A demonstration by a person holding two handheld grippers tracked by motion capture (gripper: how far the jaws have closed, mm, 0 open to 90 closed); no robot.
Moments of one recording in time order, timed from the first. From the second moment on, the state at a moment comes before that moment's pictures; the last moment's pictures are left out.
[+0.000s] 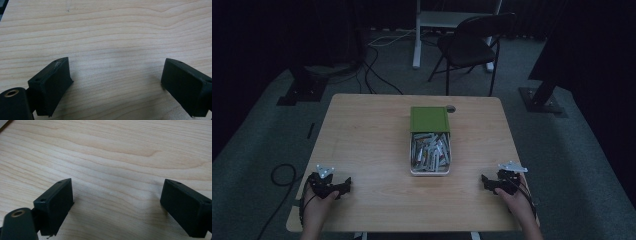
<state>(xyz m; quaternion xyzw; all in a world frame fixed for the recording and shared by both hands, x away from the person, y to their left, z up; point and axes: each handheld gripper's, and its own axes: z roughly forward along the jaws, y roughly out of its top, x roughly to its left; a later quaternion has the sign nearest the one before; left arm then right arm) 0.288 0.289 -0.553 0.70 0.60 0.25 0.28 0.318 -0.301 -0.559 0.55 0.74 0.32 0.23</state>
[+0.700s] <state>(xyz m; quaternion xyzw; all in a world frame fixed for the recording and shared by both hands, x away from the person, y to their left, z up) 0.291 0.286 -0.553 0.69 0.62 0.26 0.28 0.318 -0.301 -0.559 0.55 0.74 0.32 0.23</state>
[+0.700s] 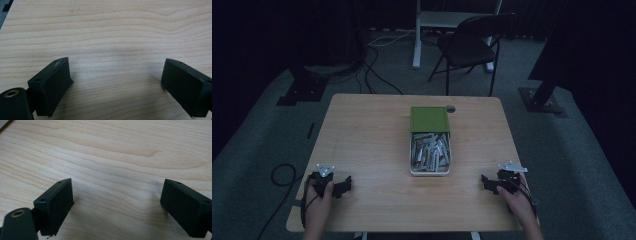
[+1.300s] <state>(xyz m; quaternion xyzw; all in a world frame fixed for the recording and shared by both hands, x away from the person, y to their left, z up) 0.291 0.286 -0.553 0.69 0.62 0.26 0.28 0.317 -0.300 -0.559 0.54 0.74 0.32 0.23</state>
